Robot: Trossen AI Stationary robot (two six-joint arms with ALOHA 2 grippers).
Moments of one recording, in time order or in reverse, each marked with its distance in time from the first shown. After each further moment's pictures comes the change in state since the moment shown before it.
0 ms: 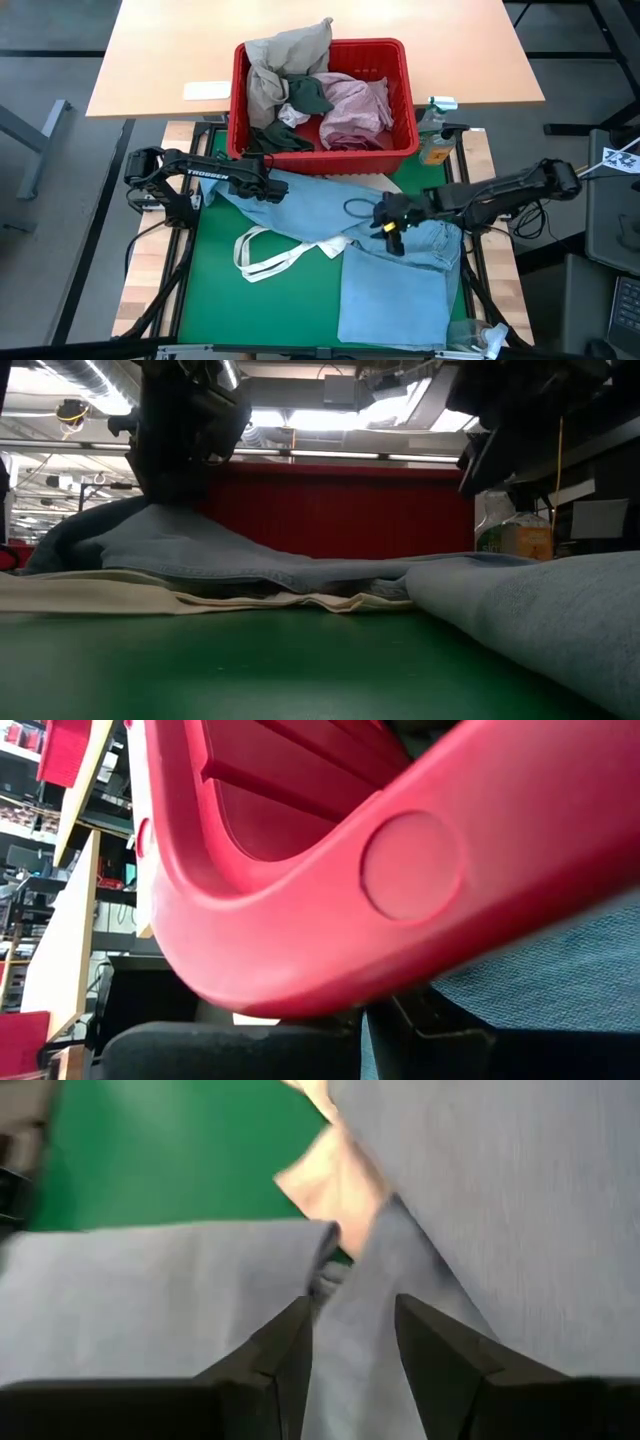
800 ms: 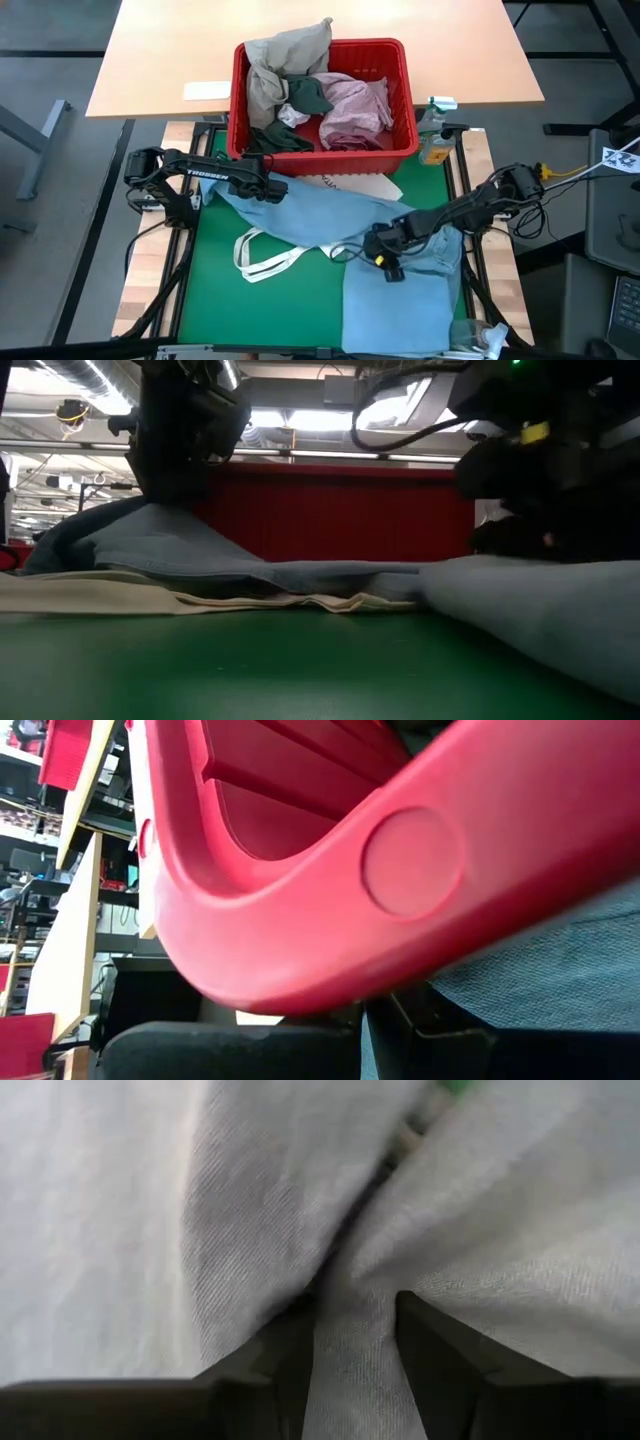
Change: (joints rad) left arm -0.001 0.000 0.000 -0.007 0.002 0.011; right arm 0.170 0.410 0.005 0.025 -0.179 -0.056
